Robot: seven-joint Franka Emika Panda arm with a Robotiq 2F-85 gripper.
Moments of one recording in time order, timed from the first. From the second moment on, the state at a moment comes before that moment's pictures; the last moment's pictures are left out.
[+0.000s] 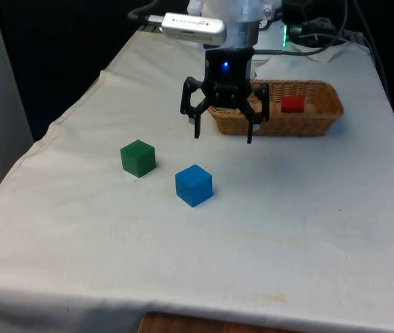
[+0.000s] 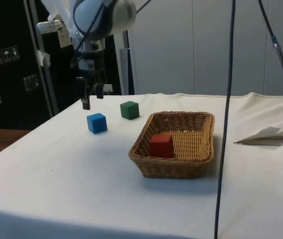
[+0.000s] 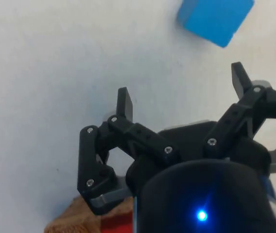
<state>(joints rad) 0.26 0.52 -0.34 -1.87 0.19 2.49 -0.18</state>
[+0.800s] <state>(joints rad) 0.23 0.70 -0.41 -1.71 0.34 2.47 -0.30</state>
